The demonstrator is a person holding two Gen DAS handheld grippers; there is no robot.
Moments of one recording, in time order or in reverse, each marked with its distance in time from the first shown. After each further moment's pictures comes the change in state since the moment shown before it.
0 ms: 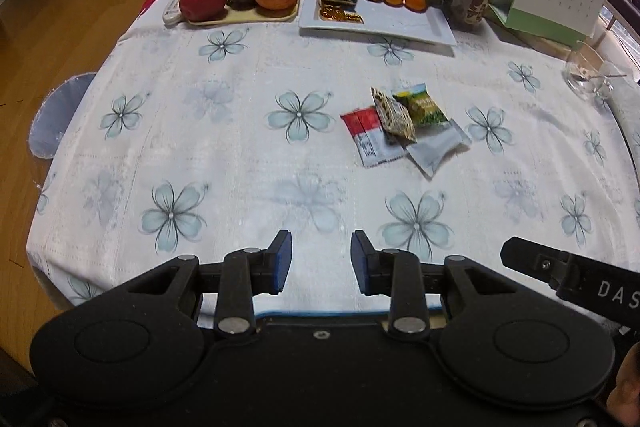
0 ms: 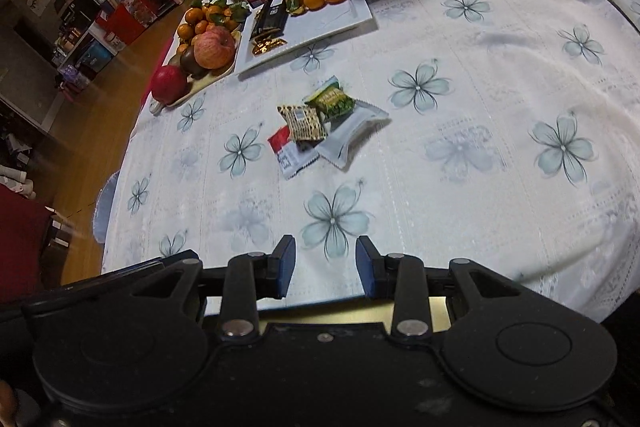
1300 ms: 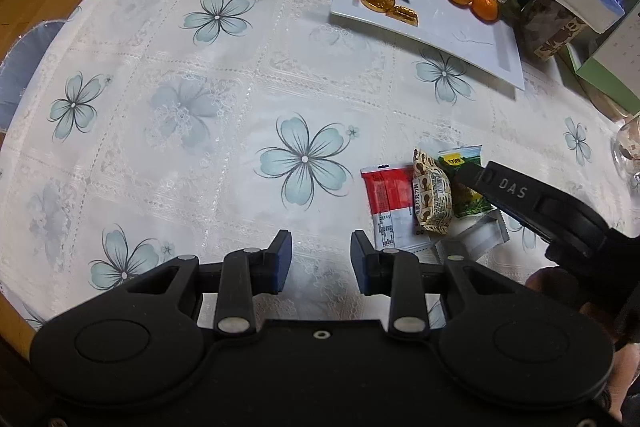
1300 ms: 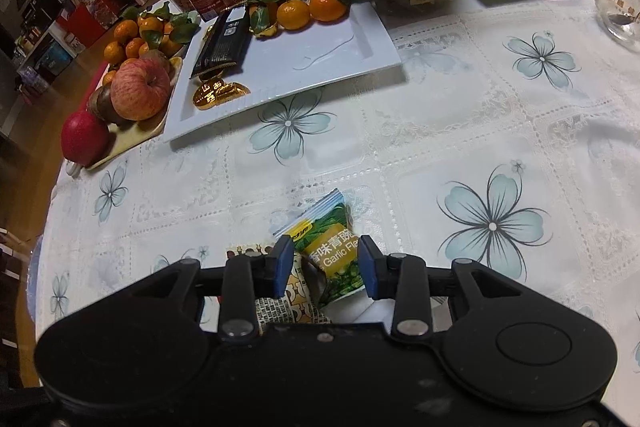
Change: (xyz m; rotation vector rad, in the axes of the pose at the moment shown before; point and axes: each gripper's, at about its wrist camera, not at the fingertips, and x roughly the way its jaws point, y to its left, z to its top) left arm 0.094 0.025 0.091 -0.199 0.203 -0.049; right arm 0.182 0.017 0.127 -0.021 -0.015 -0.124
